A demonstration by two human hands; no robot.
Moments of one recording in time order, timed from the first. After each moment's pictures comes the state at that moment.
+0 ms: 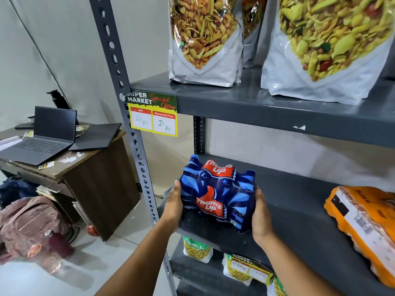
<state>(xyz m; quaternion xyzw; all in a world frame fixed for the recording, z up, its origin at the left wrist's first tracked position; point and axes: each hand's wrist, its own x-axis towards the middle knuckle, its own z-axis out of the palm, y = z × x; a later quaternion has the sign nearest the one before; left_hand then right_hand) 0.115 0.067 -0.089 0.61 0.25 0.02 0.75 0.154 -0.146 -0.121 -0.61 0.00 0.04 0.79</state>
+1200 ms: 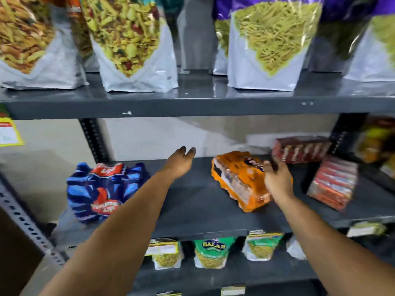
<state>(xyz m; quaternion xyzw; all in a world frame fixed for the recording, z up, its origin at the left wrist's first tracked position) 0.146 -0.188 0.018 0.92 -0.09 -0.07 0.38 0.073 -0.445 -0.041 -0.79 0.25 -0.28 0.48</state>
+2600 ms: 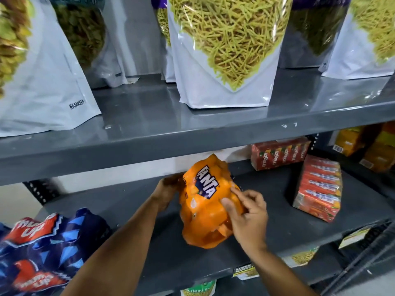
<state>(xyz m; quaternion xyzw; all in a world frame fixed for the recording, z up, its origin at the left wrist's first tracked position) 0.257 -0.260 -0.078 0.74 -0.14 -0.17 0.63 0.073 -0.422 -0.083 -0.75 0.15 -0.41 0.49</state>
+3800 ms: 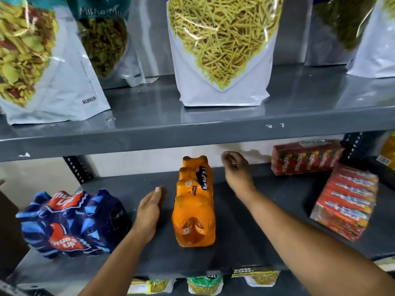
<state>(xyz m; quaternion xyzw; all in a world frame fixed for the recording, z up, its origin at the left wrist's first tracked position) 0.170 -0.203 -0.084 0.69 0.10 -0.04 0.72 0.175 -0.446 -0.027 -0.77 0.07 -0.22 0.59</state>
